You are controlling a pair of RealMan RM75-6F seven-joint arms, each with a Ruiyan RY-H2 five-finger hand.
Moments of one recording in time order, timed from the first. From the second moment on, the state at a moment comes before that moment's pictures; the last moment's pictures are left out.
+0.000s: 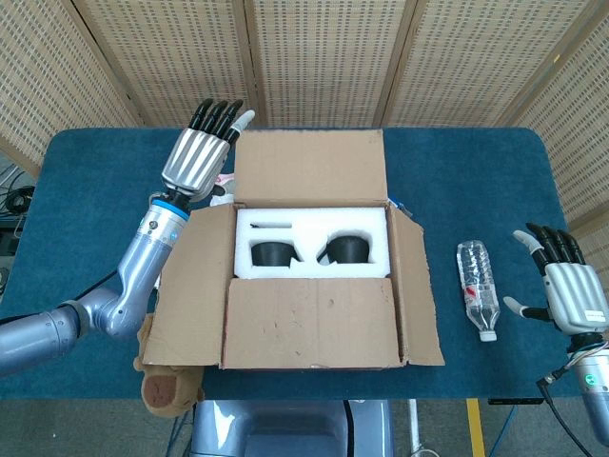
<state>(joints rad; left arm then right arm) -1.05 -1.30 -0.38 -1.52 0.88 0.97 0.57 0.26 -0.93 0.16 -1.77 -1.34 1.30 0.04</state>
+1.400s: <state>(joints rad) -1.02 -1.06 -0.20 -1.94 0.86 0.66 0.27 0.23 -0.92 0.15 -1.79 -1.35 1.32 0.03</state>
